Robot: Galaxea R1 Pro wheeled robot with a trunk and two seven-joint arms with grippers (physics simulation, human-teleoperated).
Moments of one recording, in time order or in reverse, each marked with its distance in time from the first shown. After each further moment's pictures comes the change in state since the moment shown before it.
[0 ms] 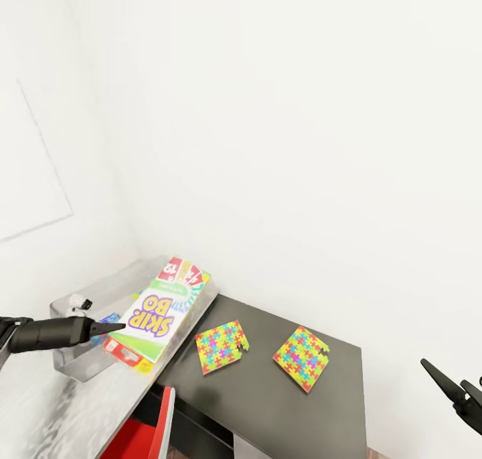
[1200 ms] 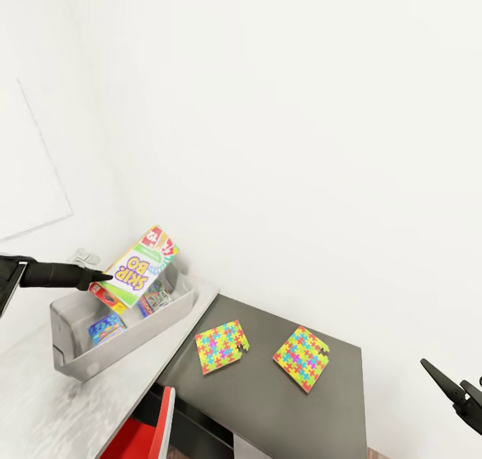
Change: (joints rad) left arm -0.410 -0.016 -0.010 0.221 -0.482 -0.292 0.249; right arm 0.000 0.001 -0.001 -0.001 0.002 -0.002 0.002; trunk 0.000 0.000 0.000
